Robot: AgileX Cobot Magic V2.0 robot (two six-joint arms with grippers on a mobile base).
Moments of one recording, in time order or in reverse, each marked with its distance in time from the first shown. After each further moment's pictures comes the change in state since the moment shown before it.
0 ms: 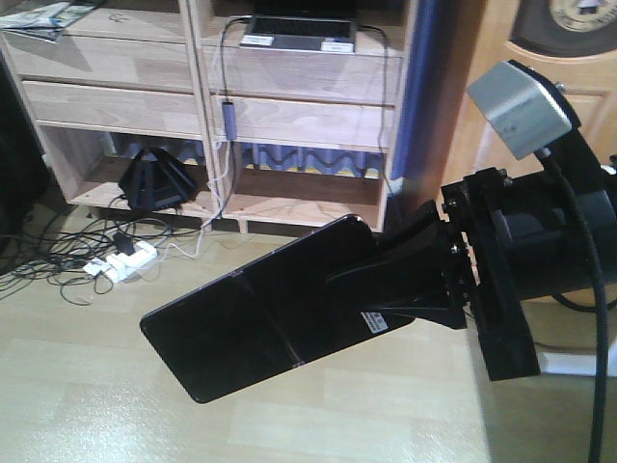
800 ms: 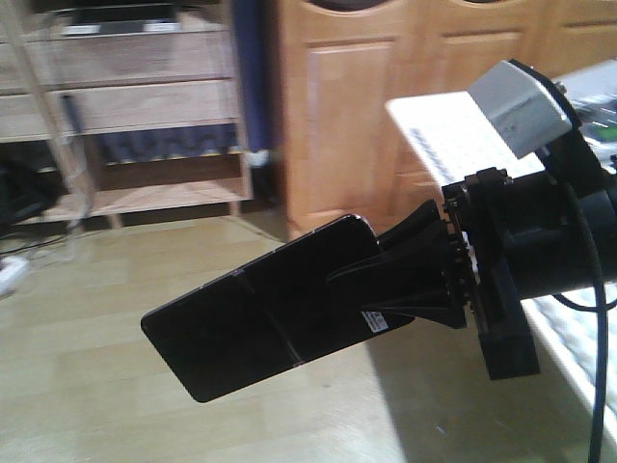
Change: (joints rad) left arm 0.000 0.000 0.000 0.000 0.000 0.000; right arm 0.000 0.000 0.000 0.000 0.000 0.000
